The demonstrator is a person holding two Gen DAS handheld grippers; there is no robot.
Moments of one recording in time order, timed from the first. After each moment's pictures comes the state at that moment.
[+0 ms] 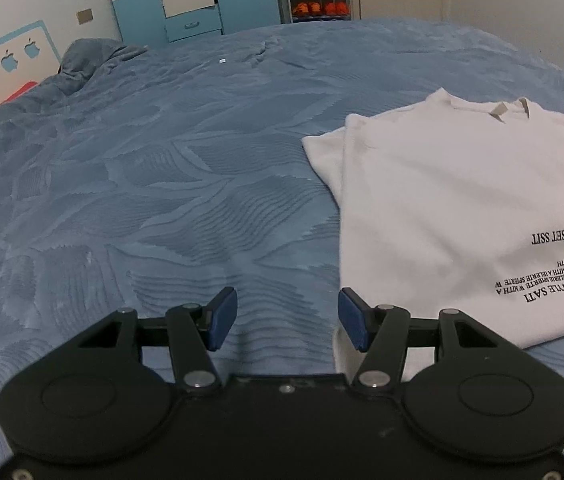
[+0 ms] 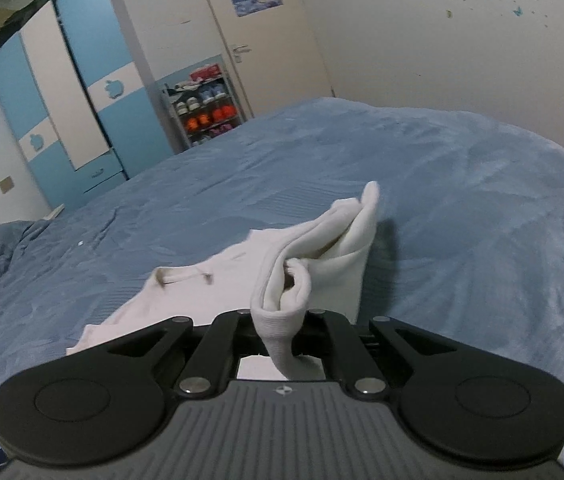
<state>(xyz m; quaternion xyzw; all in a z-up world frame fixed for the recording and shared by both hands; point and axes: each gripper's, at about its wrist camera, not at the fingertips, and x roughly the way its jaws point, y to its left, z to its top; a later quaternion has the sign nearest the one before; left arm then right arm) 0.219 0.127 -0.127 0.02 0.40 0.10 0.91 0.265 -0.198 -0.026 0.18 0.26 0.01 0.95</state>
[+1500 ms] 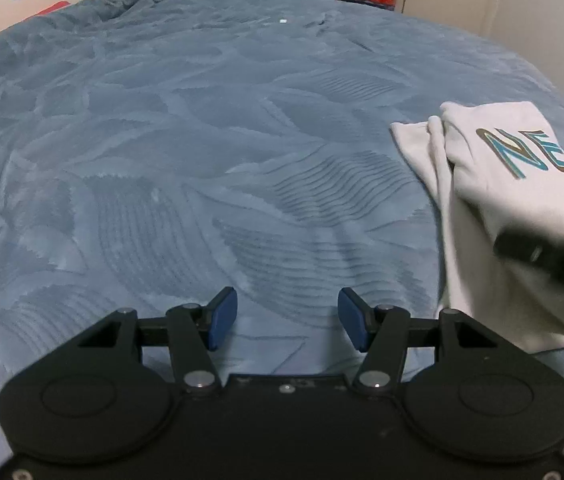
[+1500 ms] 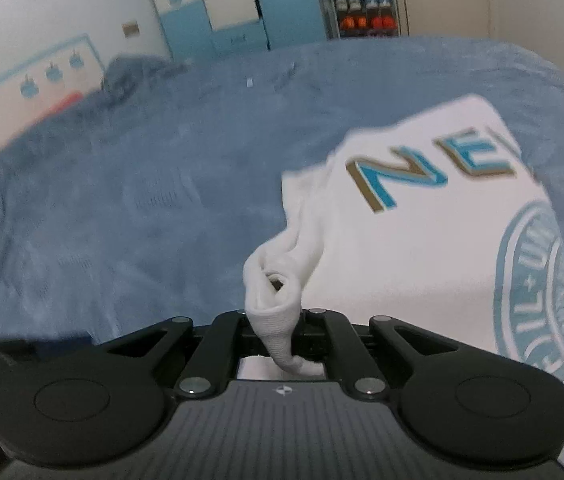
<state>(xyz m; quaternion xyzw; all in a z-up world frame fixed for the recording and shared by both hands) 0.190 0.219 -0.124 -0.08 0.43 0.12 0.89 0.253 0.074 -0.067 0.04 0.37 0.18 0.91</state>
